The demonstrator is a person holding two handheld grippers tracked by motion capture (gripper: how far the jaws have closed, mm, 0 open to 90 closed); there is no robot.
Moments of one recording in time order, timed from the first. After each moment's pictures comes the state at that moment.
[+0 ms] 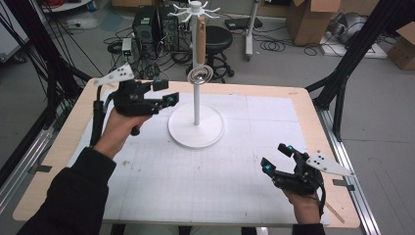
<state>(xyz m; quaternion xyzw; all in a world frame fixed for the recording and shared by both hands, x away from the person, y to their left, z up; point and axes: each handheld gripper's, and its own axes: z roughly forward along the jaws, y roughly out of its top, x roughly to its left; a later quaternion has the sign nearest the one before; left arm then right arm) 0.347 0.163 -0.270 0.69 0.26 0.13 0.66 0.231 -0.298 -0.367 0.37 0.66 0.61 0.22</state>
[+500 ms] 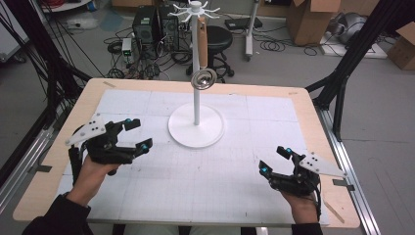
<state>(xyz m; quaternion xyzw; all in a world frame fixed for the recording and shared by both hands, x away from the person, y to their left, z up) 0.276 0.215 -0.345 0.69 0.26 0.16 0.66 0.231 -0.296 -0.376 0.38 0.68 0.58 0.23</state>
